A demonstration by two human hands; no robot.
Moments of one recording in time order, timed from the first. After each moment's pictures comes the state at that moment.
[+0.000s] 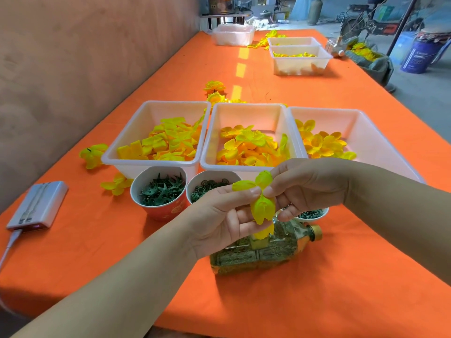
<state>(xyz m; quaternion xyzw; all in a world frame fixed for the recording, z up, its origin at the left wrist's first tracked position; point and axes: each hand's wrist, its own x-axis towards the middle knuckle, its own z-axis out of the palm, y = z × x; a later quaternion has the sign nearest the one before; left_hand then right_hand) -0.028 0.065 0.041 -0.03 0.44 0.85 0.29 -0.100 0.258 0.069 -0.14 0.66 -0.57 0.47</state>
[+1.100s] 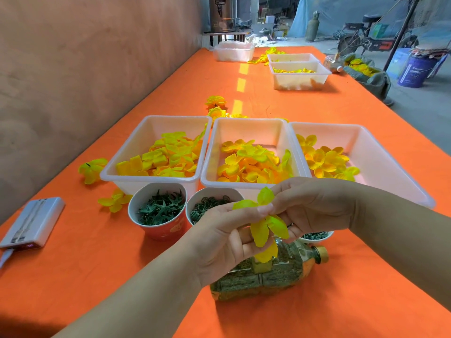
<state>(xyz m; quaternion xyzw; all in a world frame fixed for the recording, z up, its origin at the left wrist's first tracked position) -0.029 0.070 0.045 -0.02 0.47 0.84 0.26 -0.096 0.231 0.063 -0.11 0.60 -0.62 0.49</state>
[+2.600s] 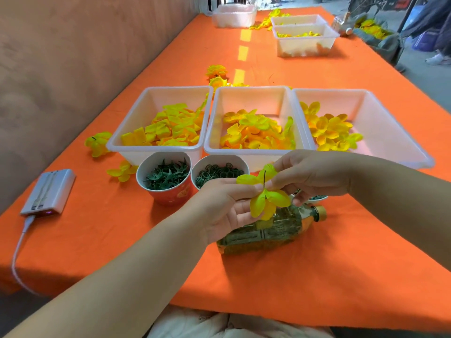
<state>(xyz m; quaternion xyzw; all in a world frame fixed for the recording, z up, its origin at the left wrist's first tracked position) -0.018 0.068 0.035 -0.11 0.54 0.80 0.25 -0.088 0.258 0.058 -0.16 0.75 -0.49 0.43</state>
